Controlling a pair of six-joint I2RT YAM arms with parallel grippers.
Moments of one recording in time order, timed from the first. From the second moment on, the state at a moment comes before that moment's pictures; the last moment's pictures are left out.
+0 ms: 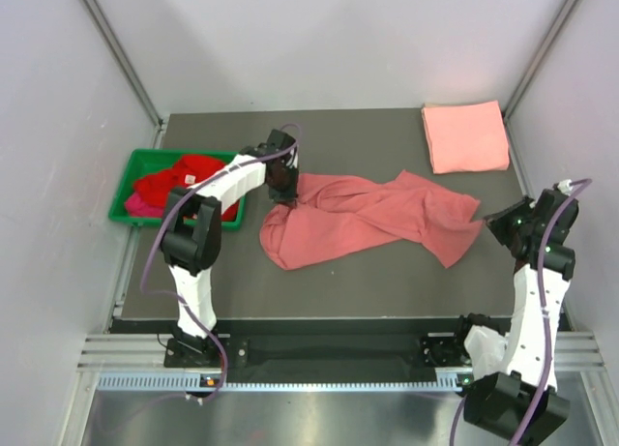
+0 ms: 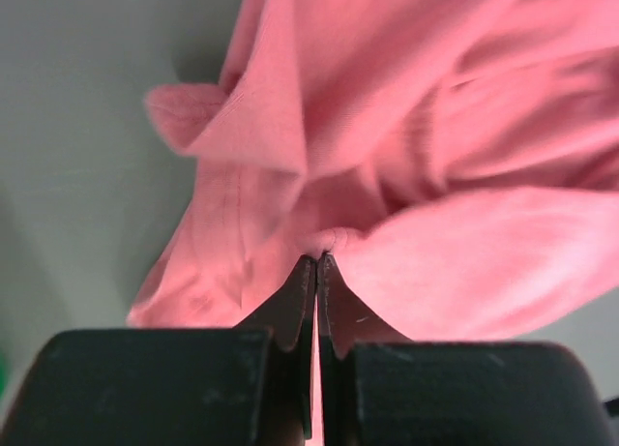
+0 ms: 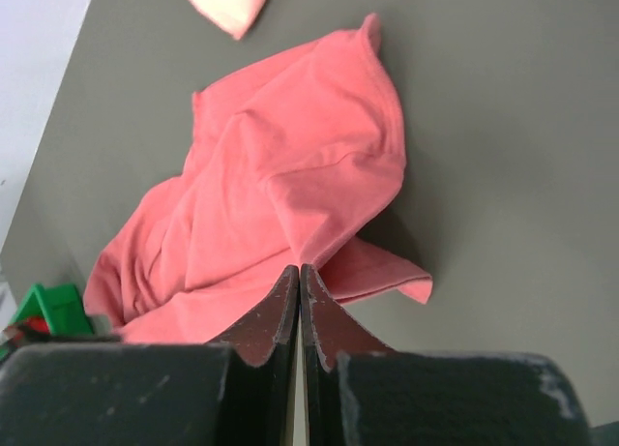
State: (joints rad) left arm -0.41 1.99 1.50 -0.66 0.13 -0.34; right arm -0.41 0.78 0.81 -0.68 -0.24 0.63
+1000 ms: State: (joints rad) left arm -0.41 0.85 1.68 -0.76 -0.12 -0.50; right arm -0.32 0.86 1.92 -1.20 -0.03 0.51
